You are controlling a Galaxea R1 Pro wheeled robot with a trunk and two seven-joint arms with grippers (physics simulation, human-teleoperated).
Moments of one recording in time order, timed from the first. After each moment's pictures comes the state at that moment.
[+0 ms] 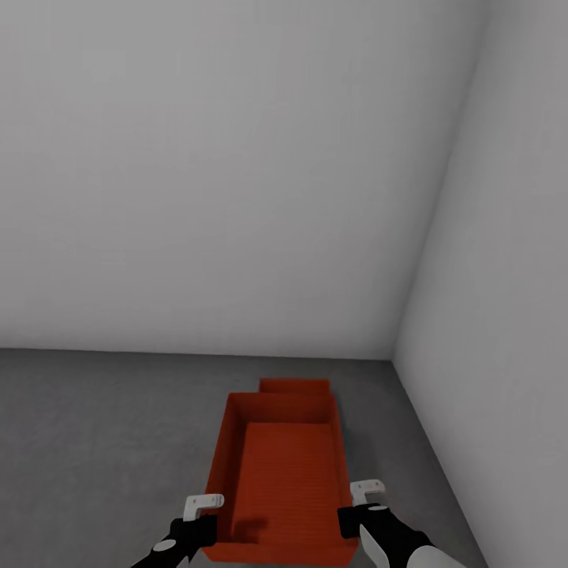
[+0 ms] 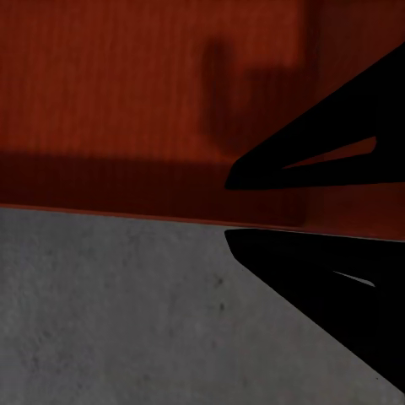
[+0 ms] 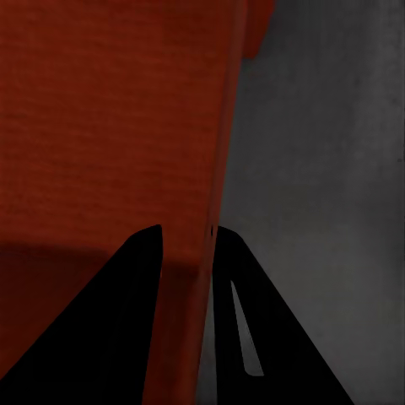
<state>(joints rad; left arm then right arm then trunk) -0.51 -0.05 -0.11 -0.14 0.18 -0.14 0.01 -0.58 0.10 0.05 -0.18 0.05 0.17 -0.06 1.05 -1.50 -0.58</state>
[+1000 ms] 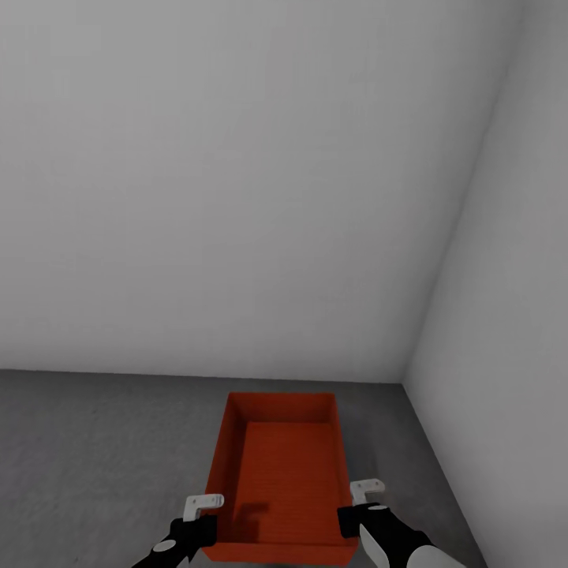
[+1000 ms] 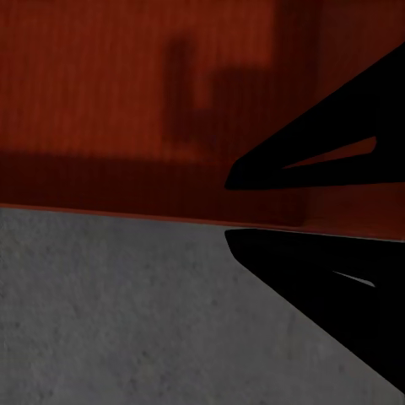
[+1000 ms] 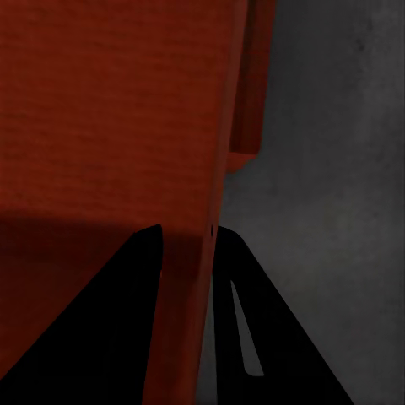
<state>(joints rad) -0.51 -0.05 -0.11 -0.14 0.18 -0.15 0.01 -0.58 0.10 0.05 -0.18 0.05 0.17 -0.06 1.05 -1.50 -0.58</state>
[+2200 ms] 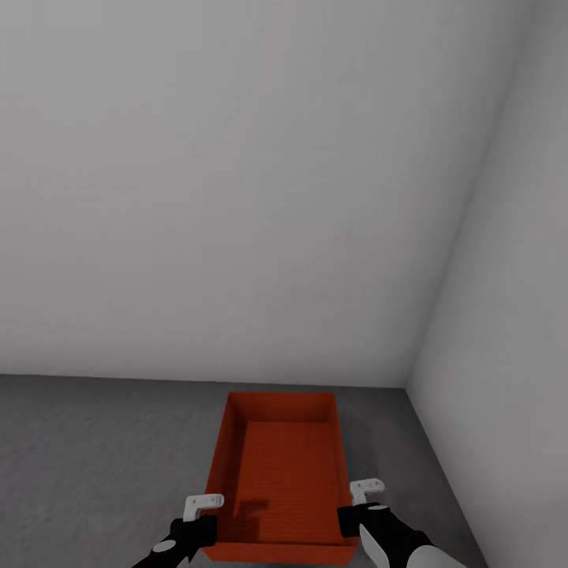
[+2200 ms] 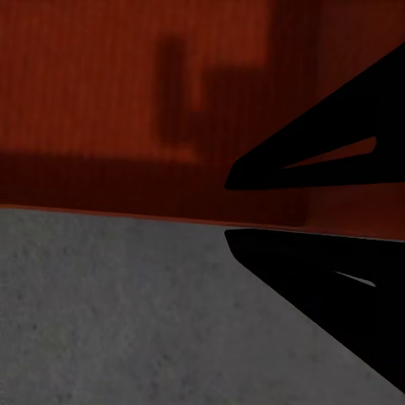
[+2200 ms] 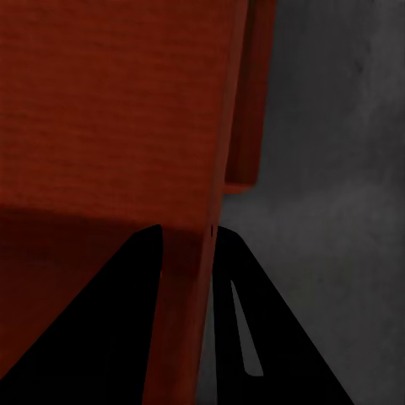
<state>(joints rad) -0.51 -0.05 -0.11 -0.13 0.18 -0.15 0.01 -0.58 0.10 0.05 -0.18 0.05 0.17 -0.06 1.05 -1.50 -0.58</state>
